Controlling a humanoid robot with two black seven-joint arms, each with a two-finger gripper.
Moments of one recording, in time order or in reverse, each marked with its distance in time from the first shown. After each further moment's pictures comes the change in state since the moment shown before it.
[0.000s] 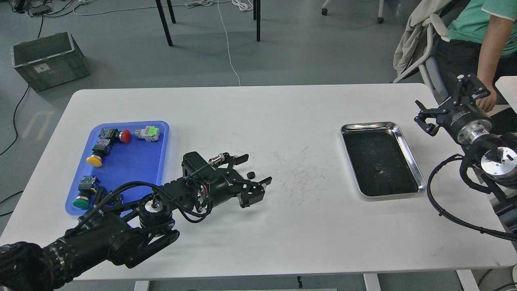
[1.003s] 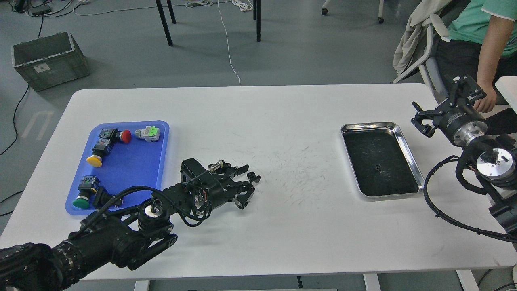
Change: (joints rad) left arm 0.002 -0.026 0.033 0.101 0.000 0.015 -0.004; right arm -0.002 0.013 -0.006 0.000 -0.002 -0.006 0.009
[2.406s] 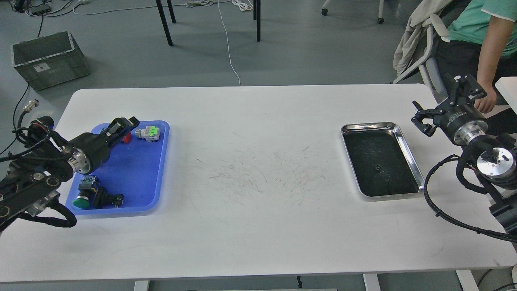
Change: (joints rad) left arm 0.008 0.571 -0.100 -0.198 -1.375 -0.313 0.019; right arm 0.006 0.000 0.001 0.000 0.000 0.001 0.000
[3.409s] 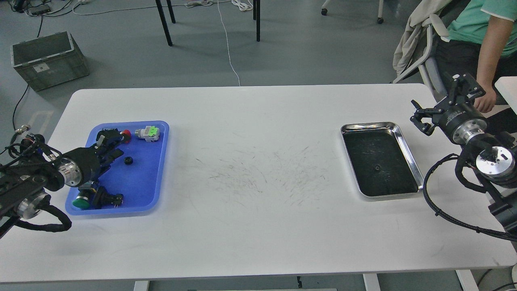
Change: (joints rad) left arm -0.024 -0.014 -0.020 0.139 -0.146 -0.153 0.070; right arm 0.003 0.000 -0.005 0.001 0.000 -0.001 0.000
